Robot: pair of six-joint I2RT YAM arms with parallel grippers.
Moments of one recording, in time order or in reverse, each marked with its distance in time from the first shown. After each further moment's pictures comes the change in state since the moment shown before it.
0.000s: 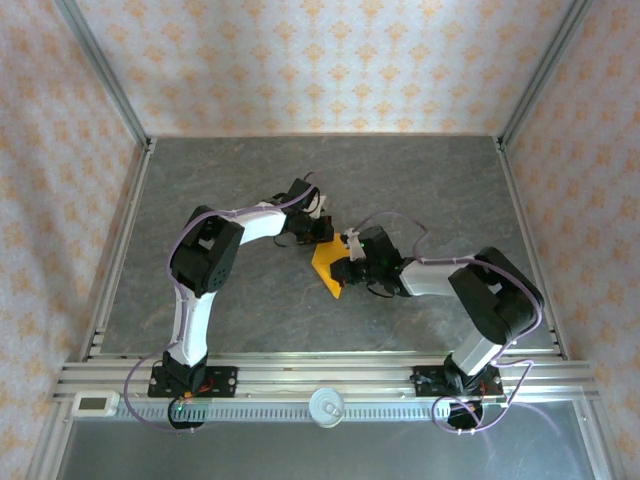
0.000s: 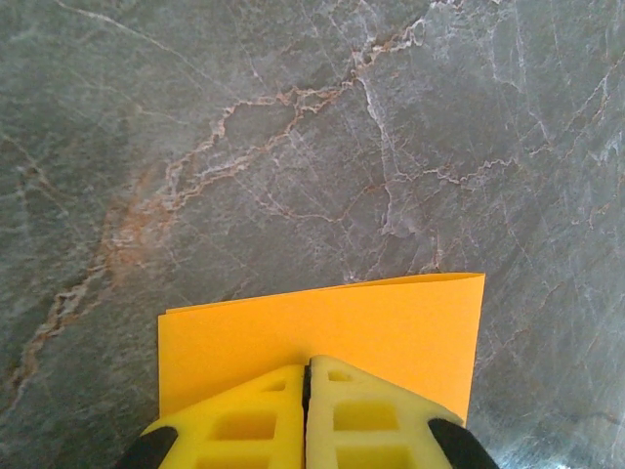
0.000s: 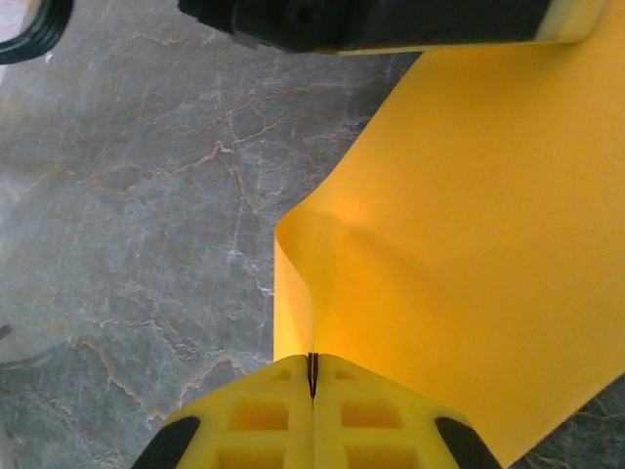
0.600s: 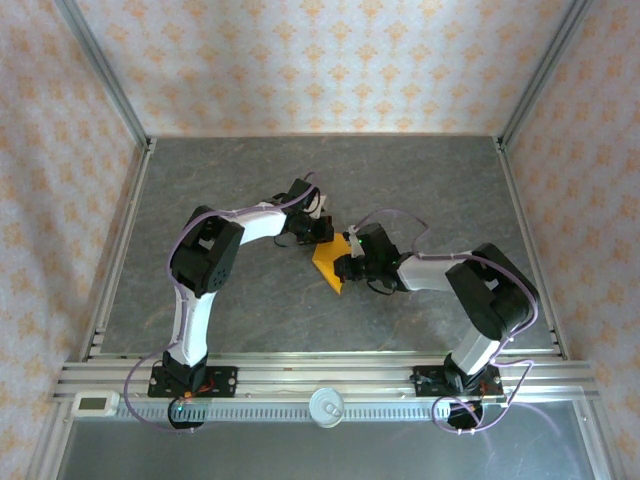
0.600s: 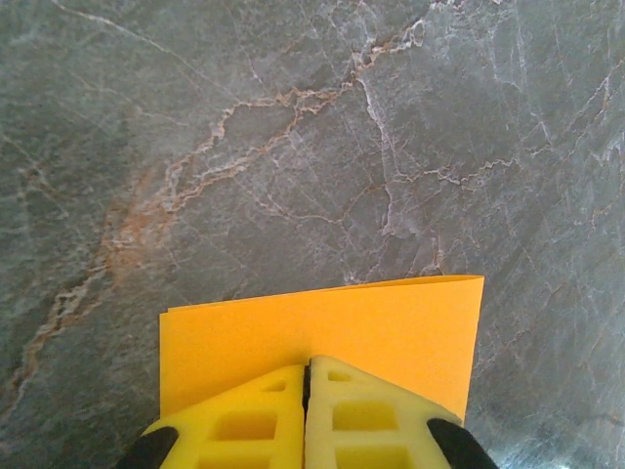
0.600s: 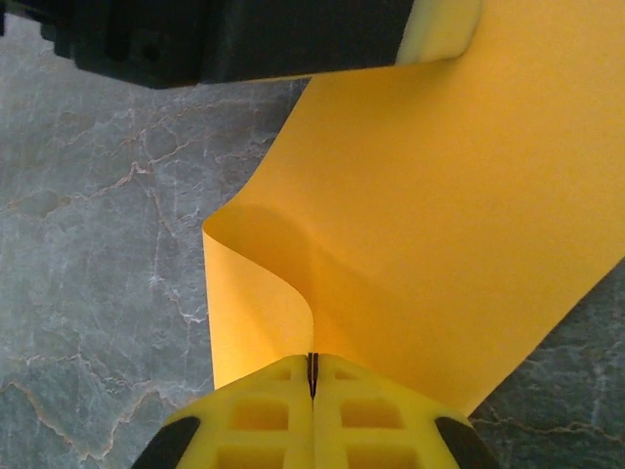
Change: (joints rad) left arm 0.000 0.000 0.000 0.000 -0.010 0.000; right arm -0.013 0.031 0.050 -0.086 0.089 0.000
